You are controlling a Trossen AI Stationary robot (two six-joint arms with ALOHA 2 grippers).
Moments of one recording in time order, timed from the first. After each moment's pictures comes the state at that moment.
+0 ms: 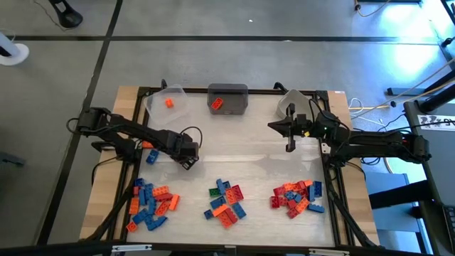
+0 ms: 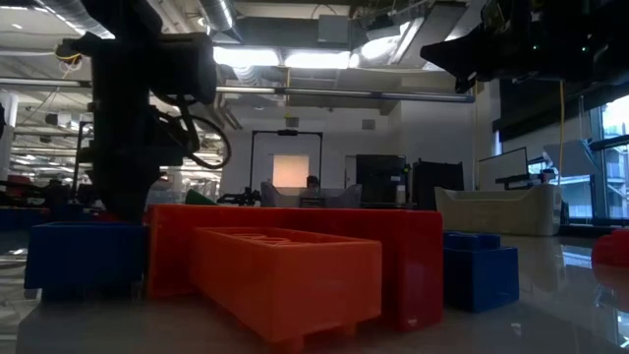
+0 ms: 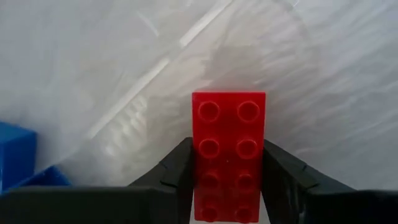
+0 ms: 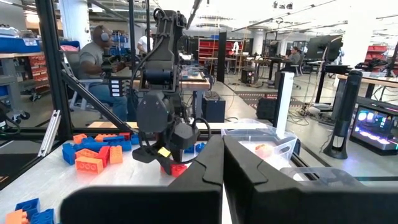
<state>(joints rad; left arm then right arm) -0.05 1.51 0.73 -0.74 -0.21 -0.89 -0.31 0.85 0.30 0.68 -0.27 -0.02</state>
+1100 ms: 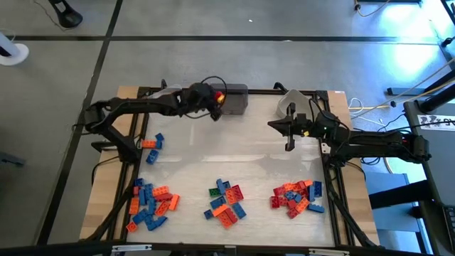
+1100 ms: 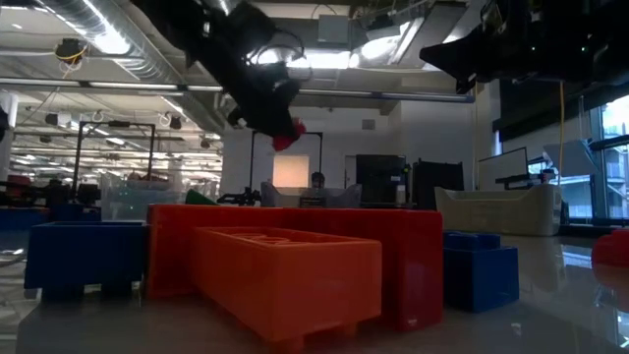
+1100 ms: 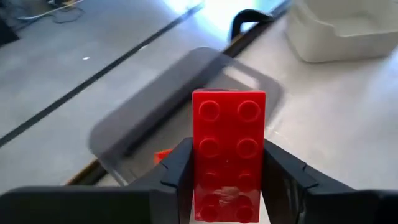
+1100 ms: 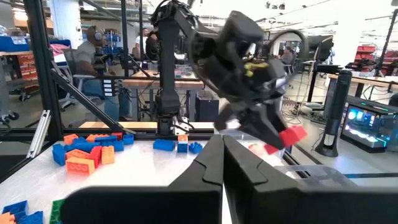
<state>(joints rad) 0.44 1.55 1.02 -0.08 -0.29 -0.11 -0.31 0.85 0.30 0.68 -0.24 -0.03</state>
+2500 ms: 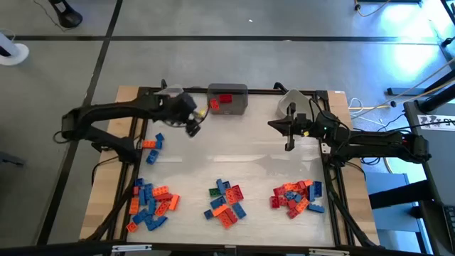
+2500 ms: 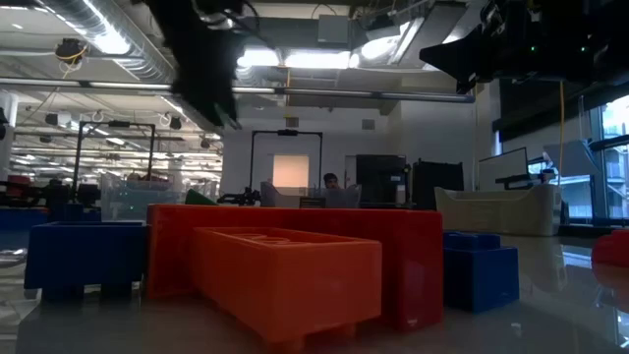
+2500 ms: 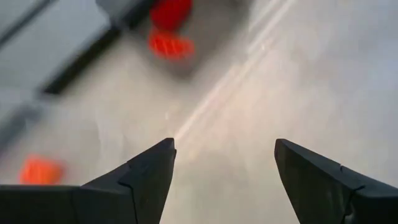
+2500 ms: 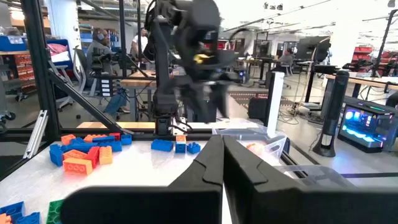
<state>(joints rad) 0.29 1.27 1.09 -0.86 -0.25 -0.36 -0.31 0.85 0.30 0.68 -0.24 -0.04</state>
